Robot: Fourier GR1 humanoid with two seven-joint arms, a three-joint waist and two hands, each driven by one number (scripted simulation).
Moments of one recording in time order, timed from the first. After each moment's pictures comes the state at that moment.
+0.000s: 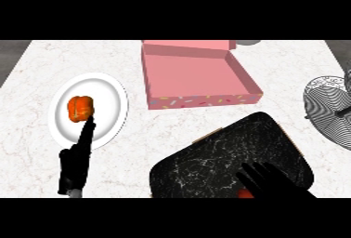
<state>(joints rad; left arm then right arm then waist) 0.05 0.23 -0.22 -1.43 0.09 0.35 0.01 0.15 -0.67 0.58 -2.27 0.78 0.46 0.43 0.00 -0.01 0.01</state>
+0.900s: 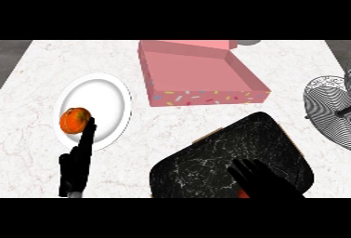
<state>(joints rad) 0.07 0.20 -0.19 -1.43 0.06 0.30 -0.02 0.11 -0.53 0.60 -2.11 0.86 0.56 0.43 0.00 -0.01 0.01</state>
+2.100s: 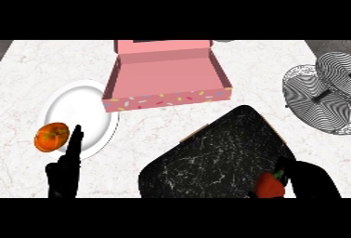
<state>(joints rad) 0.15 0.18 -0.13 -1.48 0.03 0.32 -0.02 0.22 -0.37 0.28 -1.88 0.98 0.27 0.57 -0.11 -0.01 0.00</state>
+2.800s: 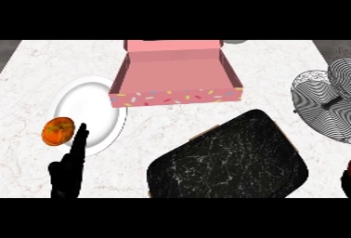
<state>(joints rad) 0.15 0.18 -0.15 -1.50 0.03 0.30 0.00 0.20 -0.13 -0.20 -2.28 1.08 0.04 1.09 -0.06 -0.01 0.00</state>
